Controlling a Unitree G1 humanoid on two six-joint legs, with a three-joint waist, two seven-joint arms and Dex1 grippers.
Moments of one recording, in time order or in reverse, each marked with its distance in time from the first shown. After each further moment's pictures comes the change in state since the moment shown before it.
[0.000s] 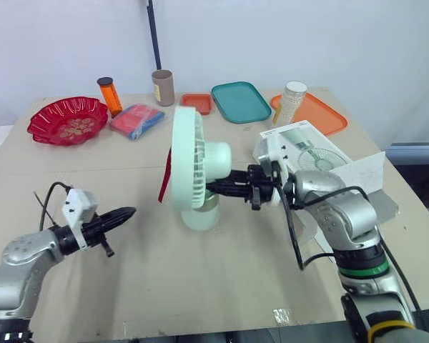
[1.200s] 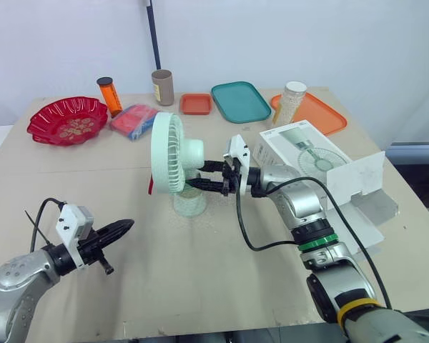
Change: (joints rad) left arm 0.128 -0.033 -0.007 -0.176 -0.029 0.025 0.108; right arm -0.151 0.152 0.065 0.492 -0.242 -0.306 0.066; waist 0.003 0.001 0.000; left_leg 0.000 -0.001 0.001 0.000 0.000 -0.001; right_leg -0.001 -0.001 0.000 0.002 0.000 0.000
